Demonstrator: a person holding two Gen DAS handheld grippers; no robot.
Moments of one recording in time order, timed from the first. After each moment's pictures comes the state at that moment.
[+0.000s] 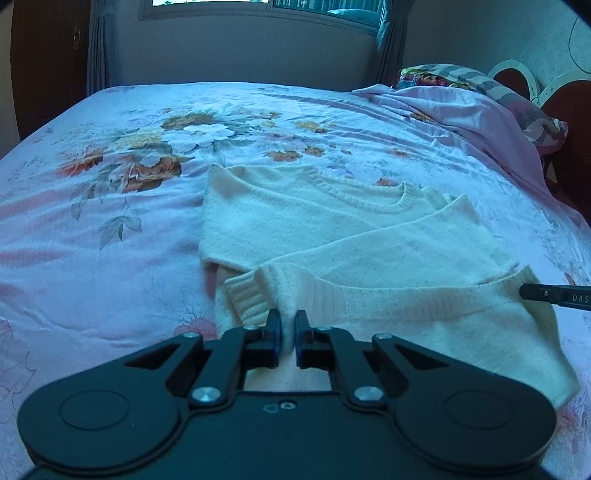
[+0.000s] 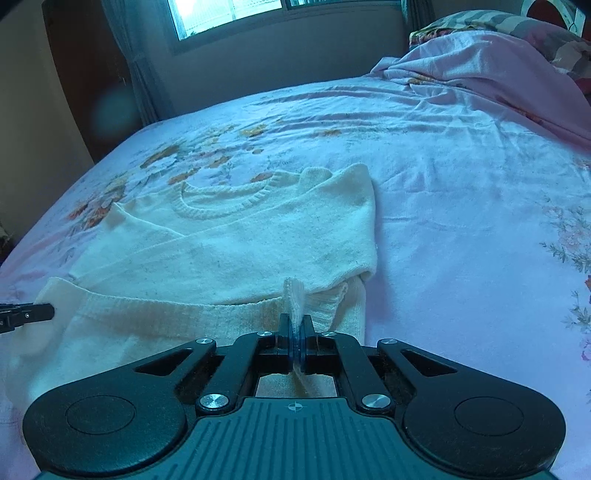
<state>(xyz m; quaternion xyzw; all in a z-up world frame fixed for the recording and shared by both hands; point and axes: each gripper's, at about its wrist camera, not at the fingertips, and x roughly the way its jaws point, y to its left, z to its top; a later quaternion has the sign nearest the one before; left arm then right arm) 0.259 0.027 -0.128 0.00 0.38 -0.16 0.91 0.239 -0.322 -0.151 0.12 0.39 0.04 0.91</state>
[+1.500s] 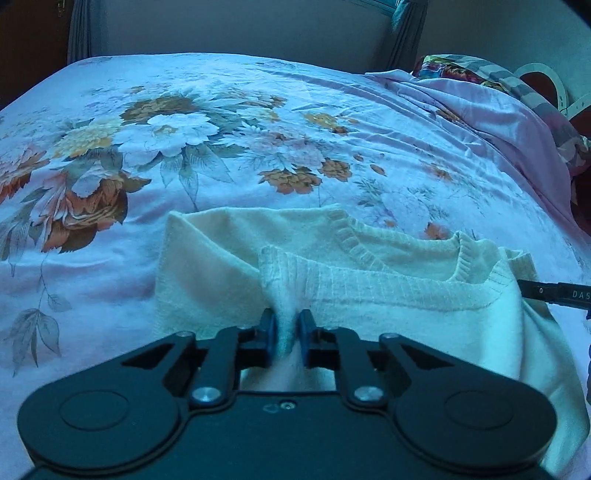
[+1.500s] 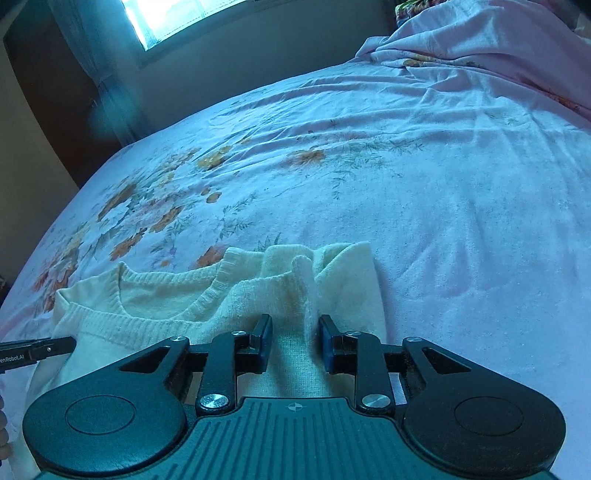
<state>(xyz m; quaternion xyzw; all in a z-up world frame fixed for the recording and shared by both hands) 0.426 -0.006 -0.155 -0.02 0.42 -0.17 0.89 0.404 -0.369 -0.178 0.17 0.41 0.04 0.90</state>
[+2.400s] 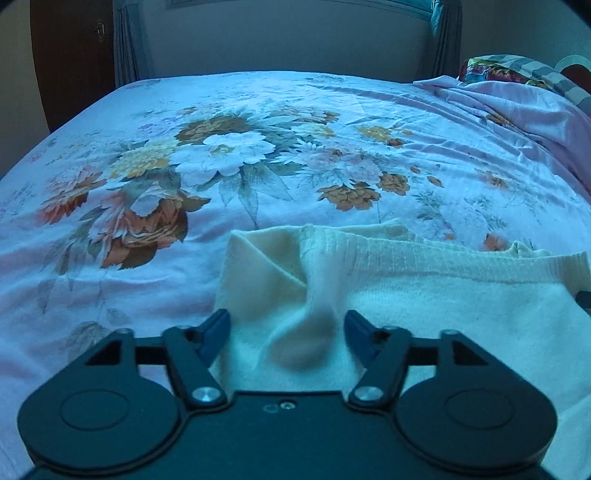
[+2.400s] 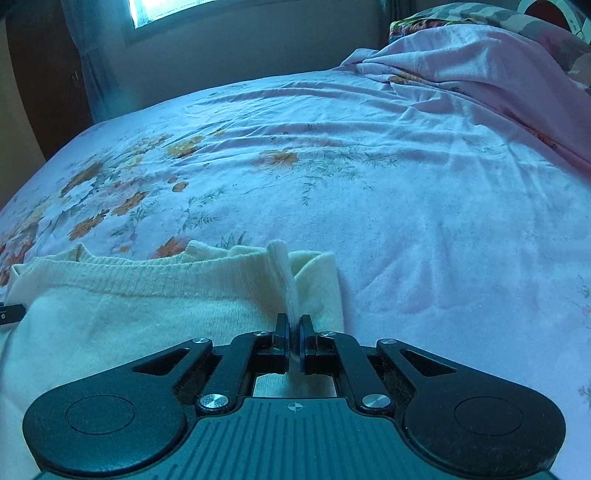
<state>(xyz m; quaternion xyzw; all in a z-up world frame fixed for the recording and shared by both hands) 0.415 -0.001 -0.152 0.03 0.40 -0.08 0.91 0.400 -0.362 -0.176 0.09 0.41 -0.02 0.91</state>
